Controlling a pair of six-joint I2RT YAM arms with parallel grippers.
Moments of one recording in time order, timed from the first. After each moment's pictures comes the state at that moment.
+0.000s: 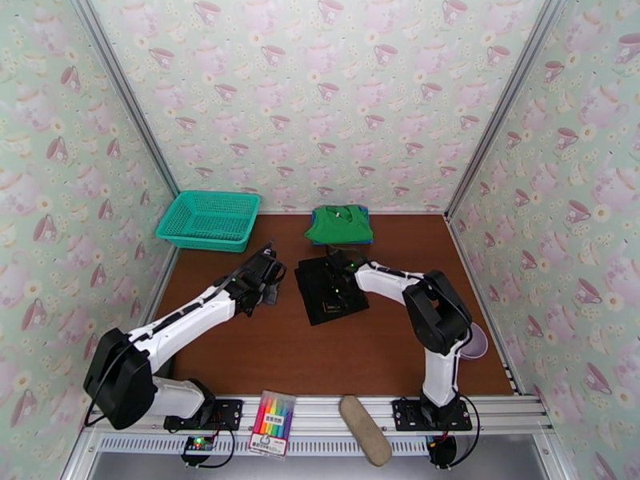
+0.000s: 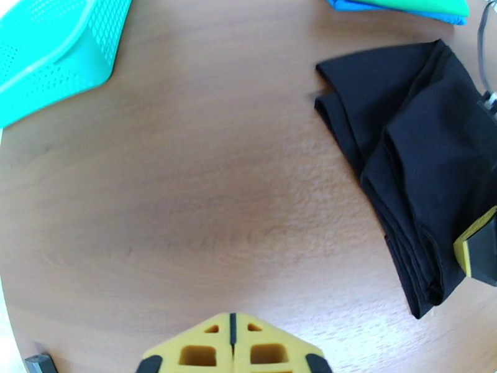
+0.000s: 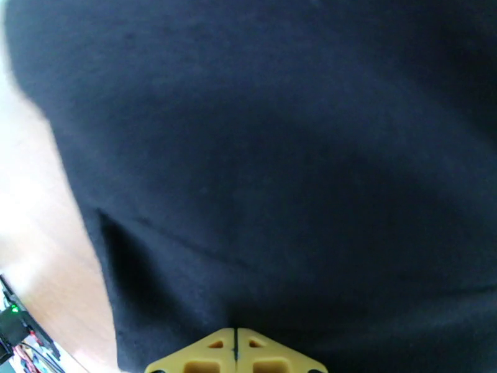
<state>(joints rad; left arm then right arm) -0.60 1.39 0.98 -0.64 -0.36 -0.34 0.63 1.90 1.22 -0.61 -0.29 0.40</state>
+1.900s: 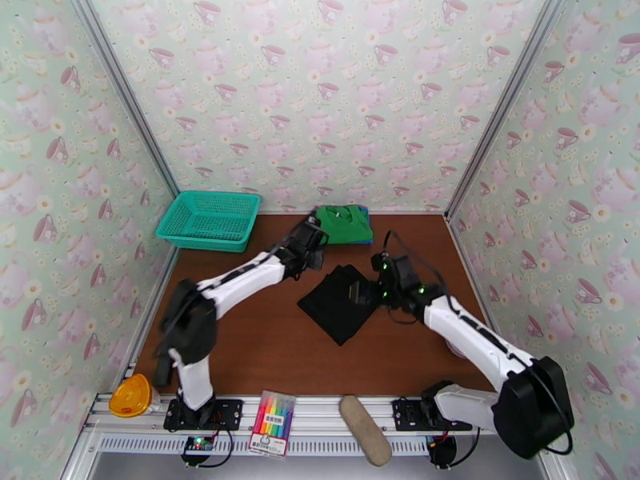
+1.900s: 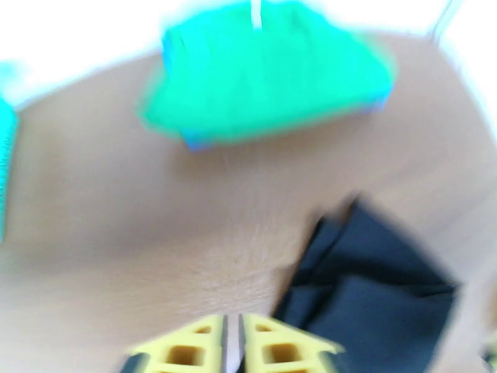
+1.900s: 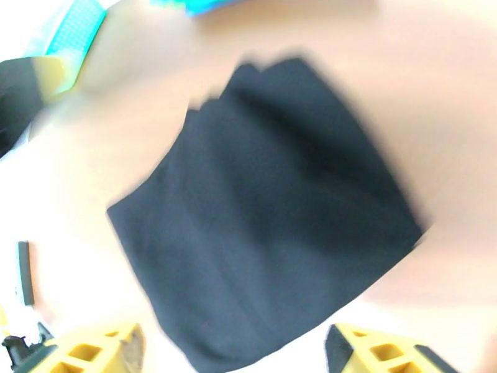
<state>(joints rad) -0.71 1.76 1.51 -0.47 -0.31 -0.37 0.37 1.30 0.95 -0.59 -0.21 0.33</state>
